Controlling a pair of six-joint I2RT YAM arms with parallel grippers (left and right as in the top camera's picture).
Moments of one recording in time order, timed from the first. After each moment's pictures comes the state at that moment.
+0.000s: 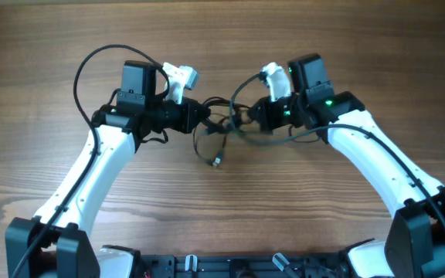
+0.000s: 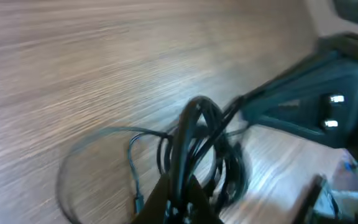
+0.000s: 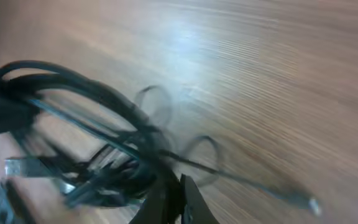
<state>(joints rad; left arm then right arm) -0.21 1.49 1.04 -0.50 0.64 -0.09 0.34 1.60 1.12 -0.53 -0.48 0.17</state>
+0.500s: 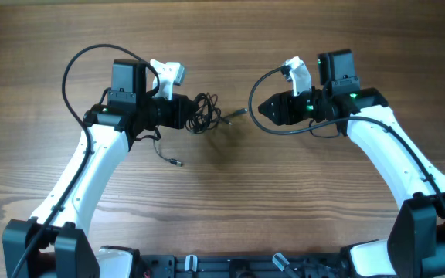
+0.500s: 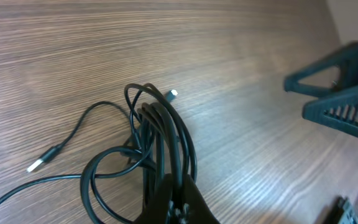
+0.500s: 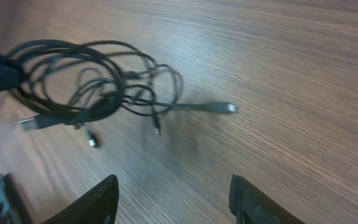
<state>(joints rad) -0.16 1.49 1.04 -0.49 0.61 -0.08 0.20 1.60 1.11 -0.53 -0.63 -0.02</state>
